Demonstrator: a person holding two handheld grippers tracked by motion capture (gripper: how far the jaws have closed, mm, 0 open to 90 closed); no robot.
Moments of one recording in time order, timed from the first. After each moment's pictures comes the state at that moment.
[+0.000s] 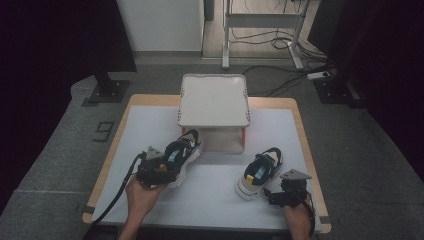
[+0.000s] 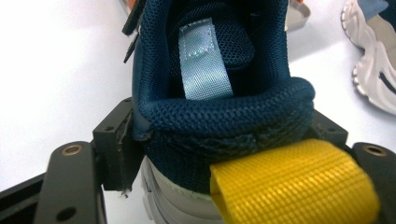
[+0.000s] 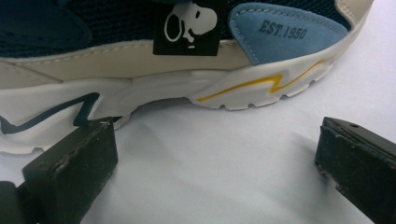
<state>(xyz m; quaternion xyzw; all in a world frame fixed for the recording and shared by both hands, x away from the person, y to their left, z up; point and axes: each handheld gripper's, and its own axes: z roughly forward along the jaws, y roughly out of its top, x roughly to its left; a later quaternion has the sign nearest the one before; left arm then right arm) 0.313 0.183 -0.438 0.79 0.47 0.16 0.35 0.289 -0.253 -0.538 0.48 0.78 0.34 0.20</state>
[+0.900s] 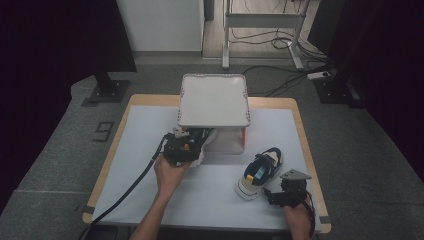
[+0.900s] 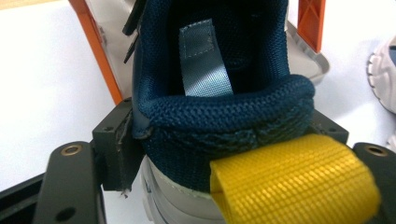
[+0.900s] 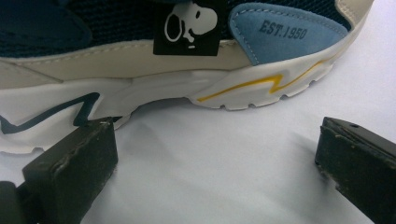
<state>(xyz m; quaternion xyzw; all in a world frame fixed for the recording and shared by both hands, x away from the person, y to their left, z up) 0.379 0.124 -0.445 0.78 0.49 0.18 0.35 0.289 -0.253 -0.538 0.48 0.79 0.34 0.20</state>
